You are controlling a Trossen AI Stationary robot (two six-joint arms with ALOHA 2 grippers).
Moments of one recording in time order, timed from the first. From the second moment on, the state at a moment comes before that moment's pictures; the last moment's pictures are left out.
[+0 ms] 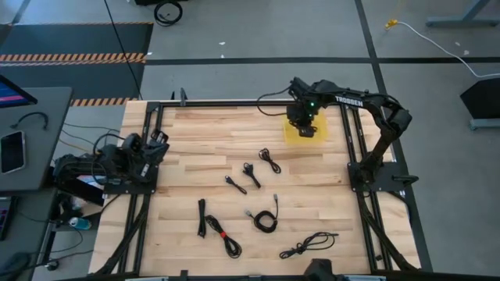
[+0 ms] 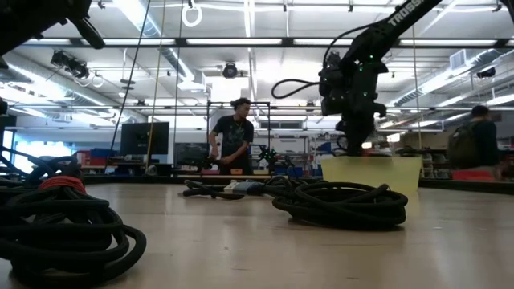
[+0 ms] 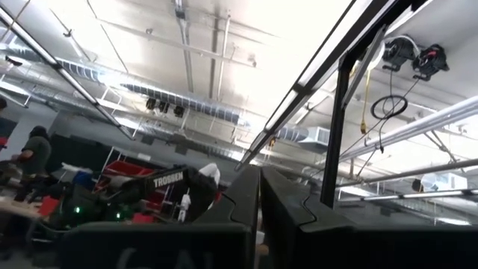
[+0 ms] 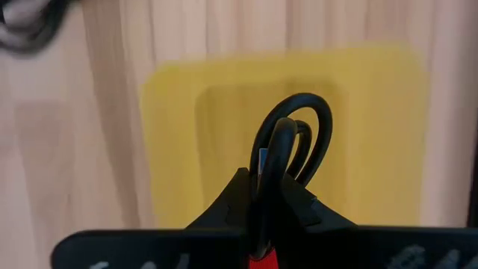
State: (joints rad) left arm -0.04 0.07 0.01 0.77 -0.12 -0.28; right arm -0.75 1.69 1.22 -0.91 -0.21 -0.68
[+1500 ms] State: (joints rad) left arm -0.04 0.07 0.01 0.76 -0.12 -0.28; right arm -0.67 1.70 1.17 -0.87 -0.16 -0.65
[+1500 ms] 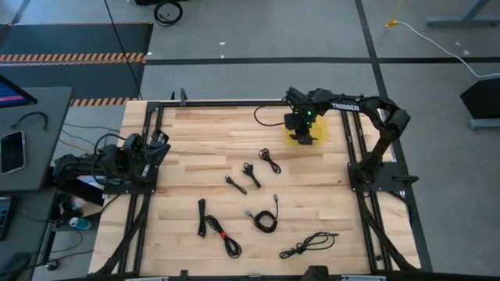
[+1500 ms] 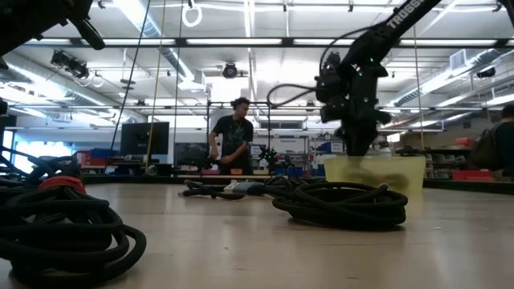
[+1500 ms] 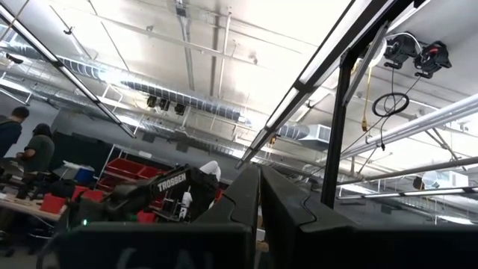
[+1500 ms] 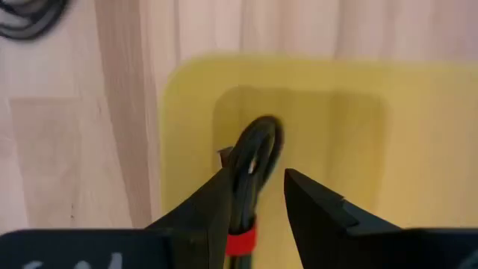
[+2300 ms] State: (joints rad) left arm -0.04 0.07 0.01 0.76 -0.12 -0.28; right arm -0.39 1.70 1.99 -1.28 -0.38 -0.18
